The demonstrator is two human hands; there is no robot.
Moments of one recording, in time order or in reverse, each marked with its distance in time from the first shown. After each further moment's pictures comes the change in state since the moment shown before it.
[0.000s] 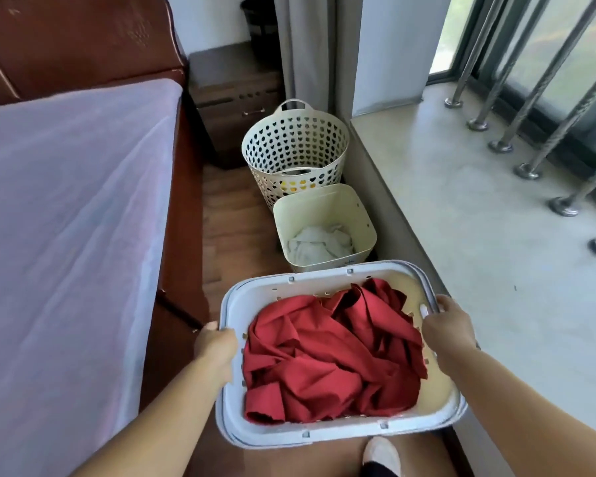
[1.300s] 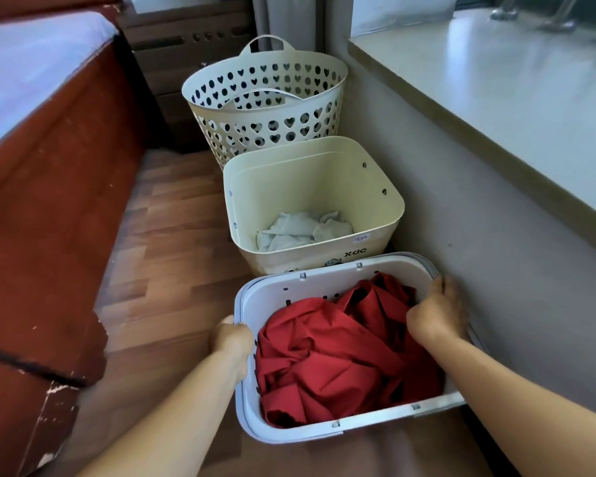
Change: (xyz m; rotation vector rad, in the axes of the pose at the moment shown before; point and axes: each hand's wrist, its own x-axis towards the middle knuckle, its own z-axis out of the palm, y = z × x) left_hand 0.308 -0.138 0.303 -0.090 -0.072 0.031; right_hand 0.312 0.162 0.289 -0.480 0.056 -0.231
